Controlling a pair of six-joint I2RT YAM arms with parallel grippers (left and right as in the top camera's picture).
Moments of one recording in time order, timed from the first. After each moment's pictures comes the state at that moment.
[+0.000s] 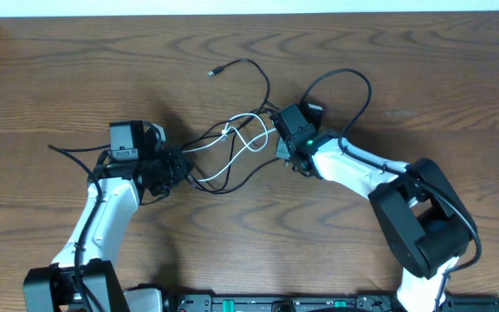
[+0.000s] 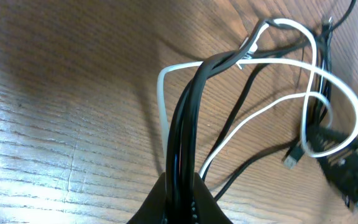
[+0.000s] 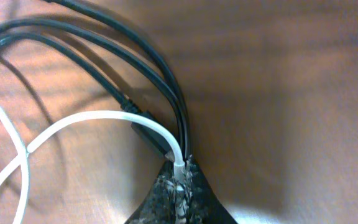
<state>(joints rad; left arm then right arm) 0.09 1.42 0.74 -0.48 0.46 -0.52 0.60 1.97 1.14 -0.26 0.22 0.81</state>
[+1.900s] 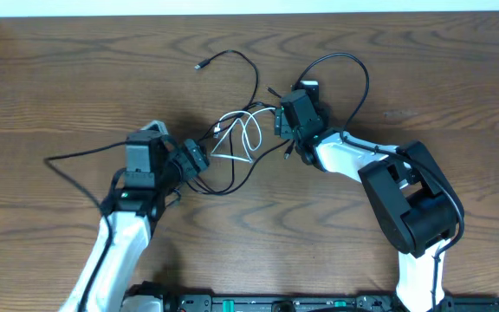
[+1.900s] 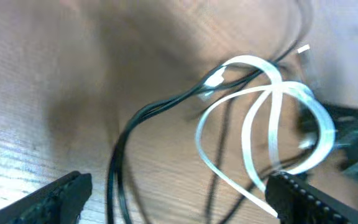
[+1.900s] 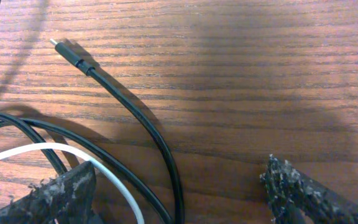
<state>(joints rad) -0.07 1.18 0.61 -0.27 0.19 -0.61 0.53 2.08 1.14 0.10 0.29 0.47</state>
